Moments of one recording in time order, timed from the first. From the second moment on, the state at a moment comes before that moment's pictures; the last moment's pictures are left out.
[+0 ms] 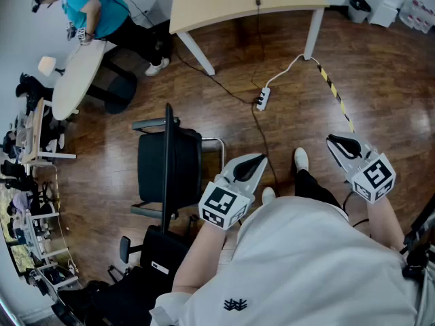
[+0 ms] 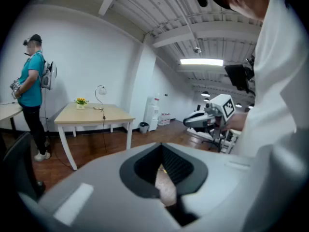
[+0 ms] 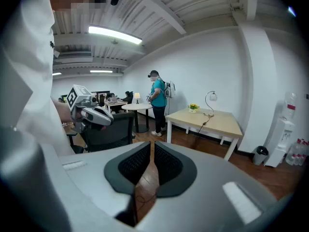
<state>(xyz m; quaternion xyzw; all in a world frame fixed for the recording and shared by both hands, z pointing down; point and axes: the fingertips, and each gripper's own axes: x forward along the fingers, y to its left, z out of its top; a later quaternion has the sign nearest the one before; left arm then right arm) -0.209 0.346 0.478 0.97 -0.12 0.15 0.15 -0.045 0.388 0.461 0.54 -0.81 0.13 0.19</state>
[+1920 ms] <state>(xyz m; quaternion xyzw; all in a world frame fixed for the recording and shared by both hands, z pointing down) 0.024 -0.101 0.486 0.96 -0.18 0.16 0.13 0.167 -0.025 0.466 0.49 -0.84 0.12 0.18</state>
